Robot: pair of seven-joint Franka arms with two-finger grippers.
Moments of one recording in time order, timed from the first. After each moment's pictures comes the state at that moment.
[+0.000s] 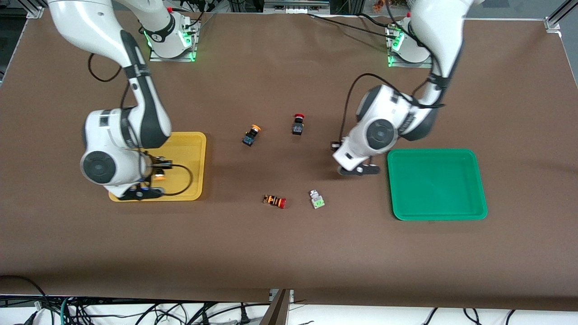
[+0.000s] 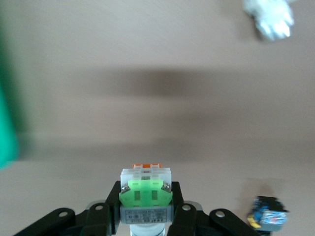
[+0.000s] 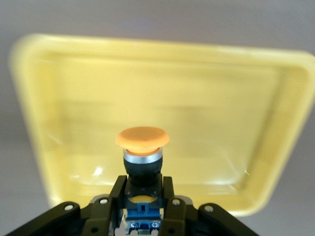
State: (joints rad) left arm -0.40 0.50 -0.03 -1.74 -0.17 1.99 -0.38; right arm 0.38 0.55 -0.29 -1.67 0.06 1.85 0.02
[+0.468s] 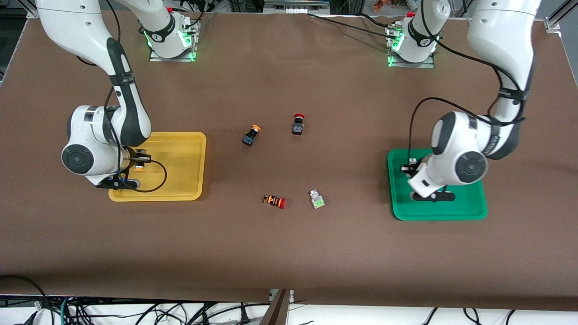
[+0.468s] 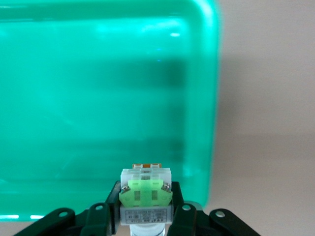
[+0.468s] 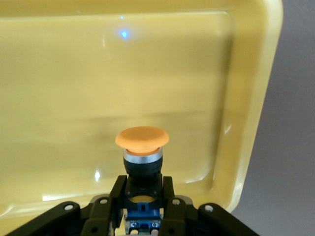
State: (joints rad) left arm -0.10 0.54 -0.03 -1.73 -0.01 1.98 -0.11; right arm 0.38 0.52 -0.38 -1.89 0.06 2.06 0.02
